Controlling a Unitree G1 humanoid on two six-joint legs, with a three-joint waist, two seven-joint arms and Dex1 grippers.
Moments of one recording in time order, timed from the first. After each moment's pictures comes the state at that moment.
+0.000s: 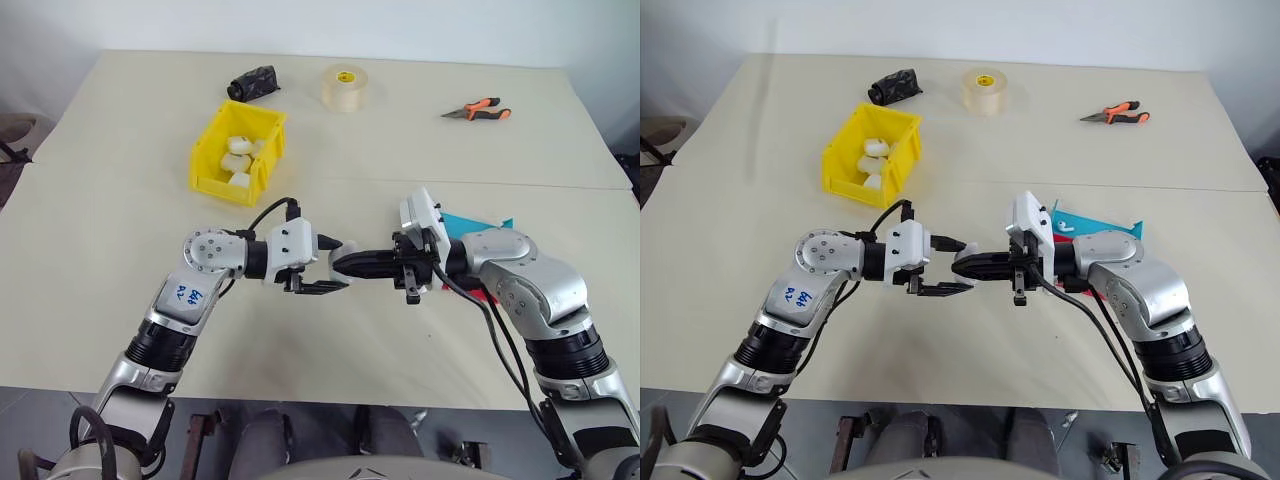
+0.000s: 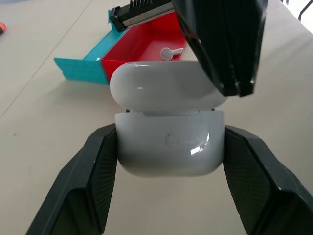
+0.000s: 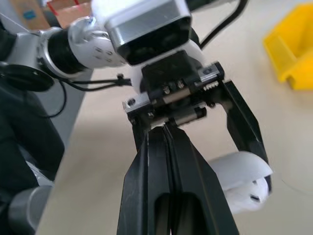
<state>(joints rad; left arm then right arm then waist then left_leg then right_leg) -0.58 0.47 -0.24 -0.03 -0.16 0.14 -1.06 -0.56 -0.61 0.16 -0.19 0.60 0.62 1.12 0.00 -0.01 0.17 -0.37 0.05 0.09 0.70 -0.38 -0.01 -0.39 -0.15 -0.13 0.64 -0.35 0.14</state>
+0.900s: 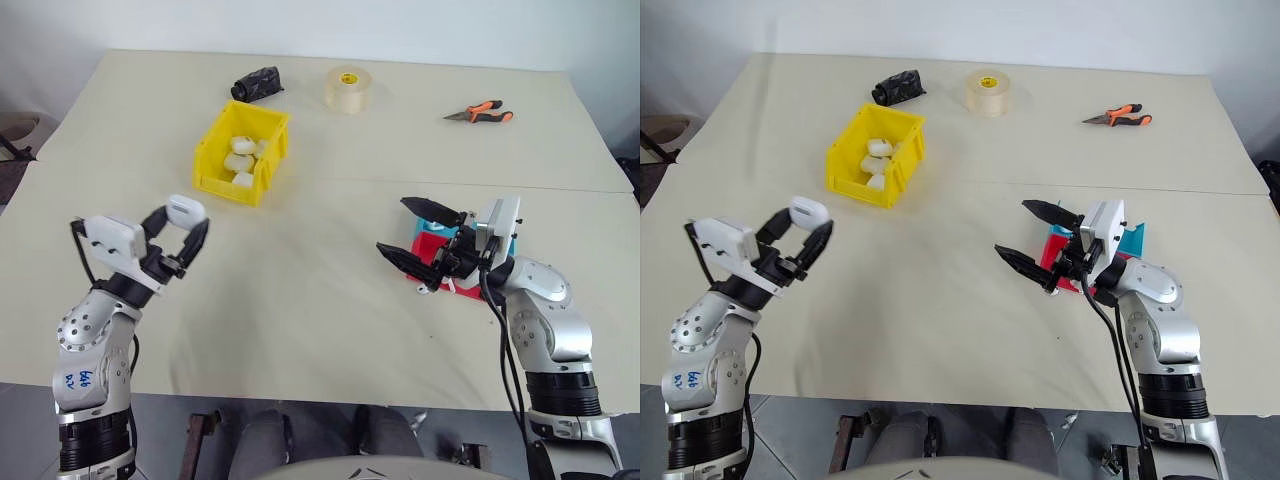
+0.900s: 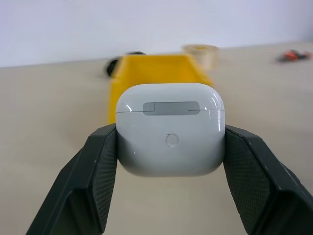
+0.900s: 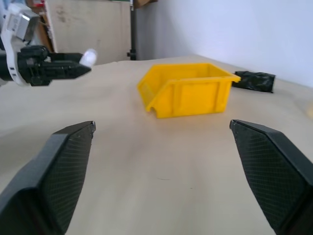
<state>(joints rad) -0.19 0.40 0.38 -0.19 -0.38 0.21 -0.41 -0.32 -0.45 -0.11 -0.11 0.52 0.13 0.96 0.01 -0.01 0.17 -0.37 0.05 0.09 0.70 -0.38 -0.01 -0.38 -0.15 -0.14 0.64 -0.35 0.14</state>
